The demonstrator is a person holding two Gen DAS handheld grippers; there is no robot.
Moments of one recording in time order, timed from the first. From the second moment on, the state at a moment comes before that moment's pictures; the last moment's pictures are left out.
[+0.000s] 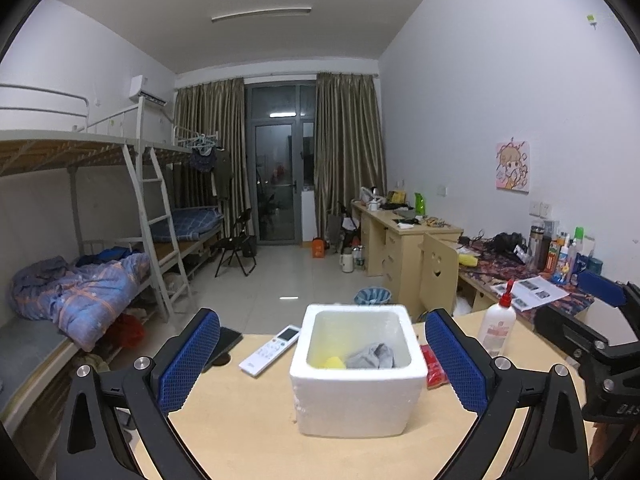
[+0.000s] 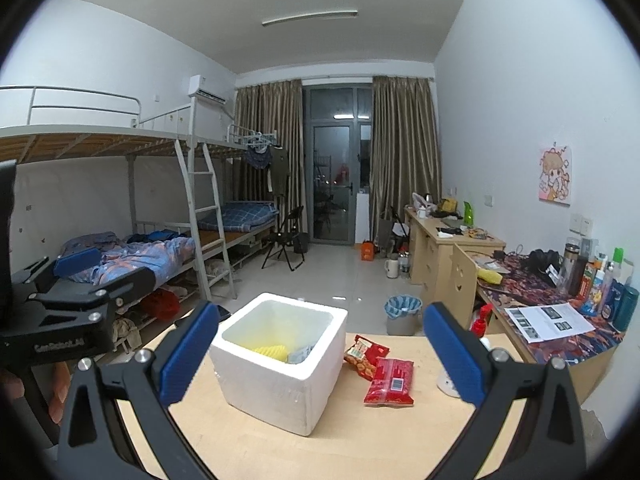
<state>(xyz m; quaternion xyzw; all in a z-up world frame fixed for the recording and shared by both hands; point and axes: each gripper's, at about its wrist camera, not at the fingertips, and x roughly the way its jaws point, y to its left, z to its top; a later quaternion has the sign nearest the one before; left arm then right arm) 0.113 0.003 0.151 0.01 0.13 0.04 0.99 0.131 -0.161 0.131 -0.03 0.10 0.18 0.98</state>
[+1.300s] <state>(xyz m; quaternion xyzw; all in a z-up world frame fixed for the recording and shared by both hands) 0.081 -0.005 0.025 0.00 0.13 -0.01 0.99 0.108 -0.185 0.030 0.01 0.12 0.22 0.97</state>
